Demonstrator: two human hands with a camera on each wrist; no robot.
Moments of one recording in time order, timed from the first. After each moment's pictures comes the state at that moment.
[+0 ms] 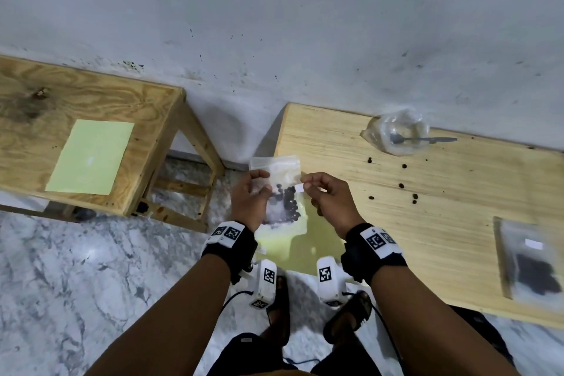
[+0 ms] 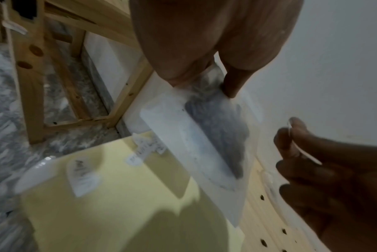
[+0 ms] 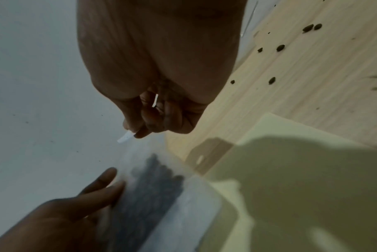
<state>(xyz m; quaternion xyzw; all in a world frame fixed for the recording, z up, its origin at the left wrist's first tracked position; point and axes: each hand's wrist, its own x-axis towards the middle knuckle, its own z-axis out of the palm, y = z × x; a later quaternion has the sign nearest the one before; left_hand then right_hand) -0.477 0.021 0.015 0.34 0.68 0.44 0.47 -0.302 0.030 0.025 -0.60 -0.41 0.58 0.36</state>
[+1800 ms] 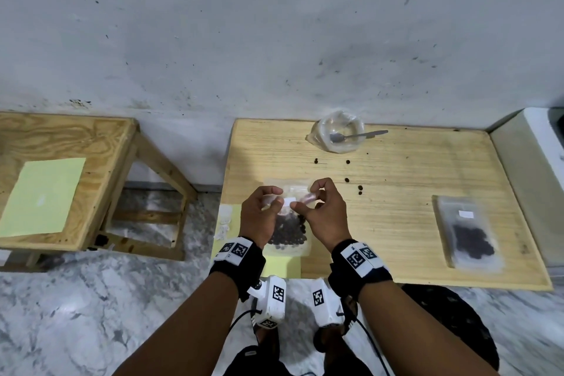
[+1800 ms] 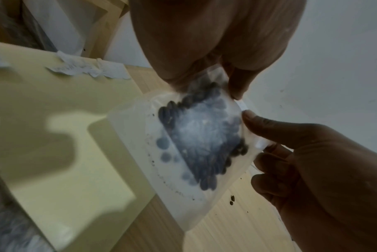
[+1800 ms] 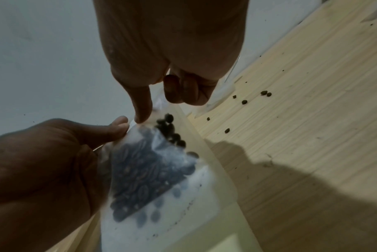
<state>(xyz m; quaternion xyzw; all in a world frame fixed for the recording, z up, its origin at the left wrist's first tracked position) -0.364 -0.001 0.024 0.41 0.61 0.43 0.53 -0.218 -0.017 0.033 -0.68 -0.43 0.43 0.42</state>
